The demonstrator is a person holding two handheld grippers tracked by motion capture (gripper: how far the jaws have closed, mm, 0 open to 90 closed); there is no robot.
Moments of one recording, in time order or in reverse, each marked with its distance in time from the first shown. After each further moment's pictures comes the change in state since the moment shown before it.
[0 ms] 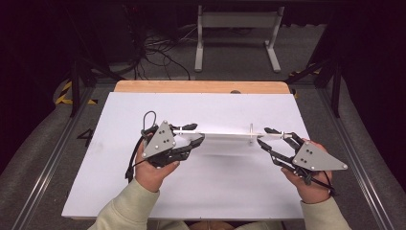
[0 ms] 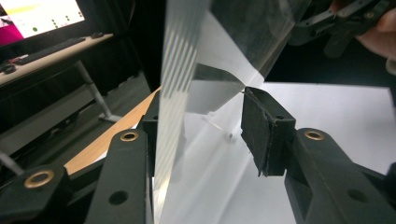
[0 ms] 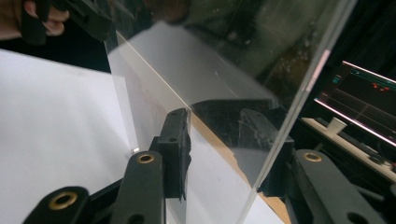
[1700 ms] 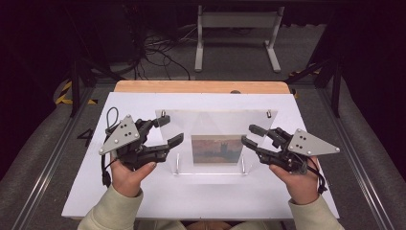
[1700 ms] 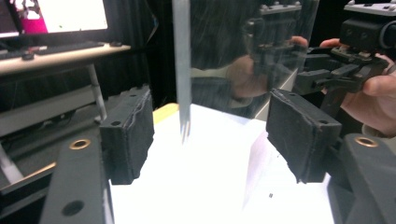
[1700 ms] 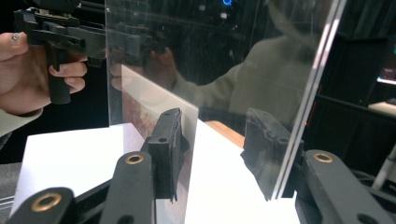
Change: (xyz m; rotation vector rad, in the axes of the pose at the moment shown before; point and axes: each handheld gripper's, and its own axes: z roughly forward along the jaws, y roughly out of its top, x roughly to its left) left arm 0.018 0.005 -0.052 -0.099 0.047 -0.221; right arm 0.005 0.020 0.029 -0.089 0.121 0.330
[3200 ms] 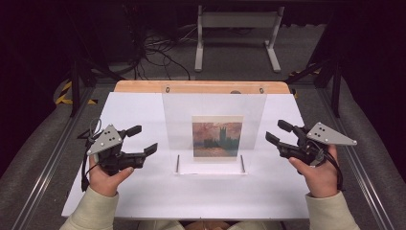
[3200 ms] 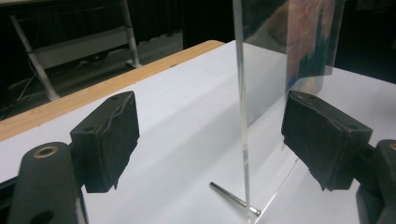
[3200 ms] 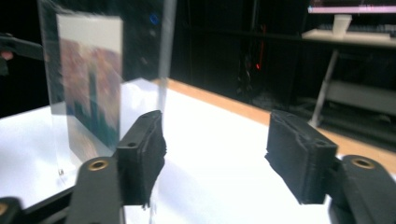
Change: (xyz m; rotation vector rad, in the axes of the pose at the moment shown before) left arm 0.042 -0.057 -0.040 0.194 0.139 -0.042; right arm -0.047 -0.029 -0.041 0.172 -0.224 0.174
